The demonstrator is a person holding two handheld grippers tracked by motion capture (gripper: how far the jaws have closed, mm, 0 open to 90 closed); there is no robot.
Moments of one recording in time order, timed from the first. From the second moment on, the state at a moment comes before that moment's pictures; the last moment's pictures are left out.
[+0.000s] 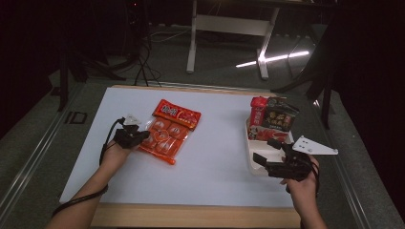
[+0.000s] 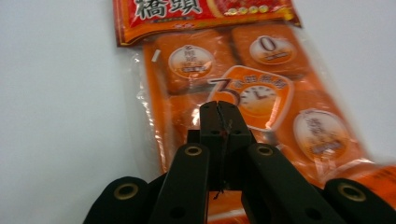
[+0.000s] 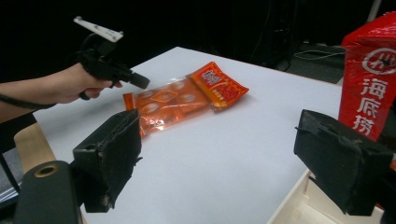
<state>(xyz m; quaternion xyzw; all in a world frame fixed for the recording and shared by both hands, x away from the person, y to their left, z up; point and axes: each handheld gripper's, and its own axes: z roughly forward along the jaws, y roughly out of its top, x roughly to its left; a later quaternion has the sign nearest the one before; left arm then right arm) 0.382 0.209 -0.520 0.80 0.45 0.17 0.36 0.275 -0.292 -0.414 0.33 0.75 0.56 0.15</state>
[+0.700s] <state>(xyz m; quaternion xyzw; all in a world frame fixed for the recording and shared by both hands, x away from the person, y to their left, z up) 0.393 0.213 -0.539 0.80 0.47 0.15 0.34 0.278 -0.286 -0.421 0.32 0.76 0.55 0.14</state>
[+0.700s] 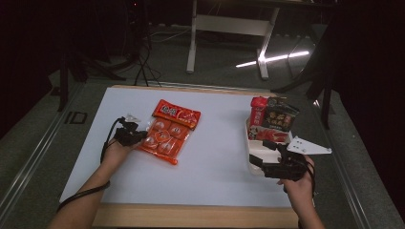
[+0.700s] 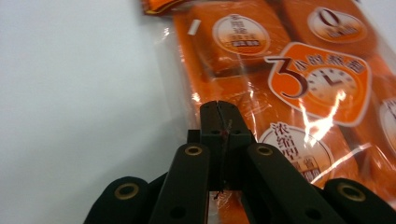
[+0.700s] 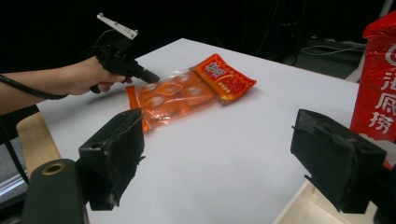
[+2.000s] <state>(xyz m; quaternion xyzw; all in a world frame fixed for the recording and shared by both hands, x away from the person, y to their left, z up) 0.443 0.170 -0.525 0.80 0.45 0.16 0.37 0.276 -0.281 -0.427 0.31 0.77 0.54 0.14</state>
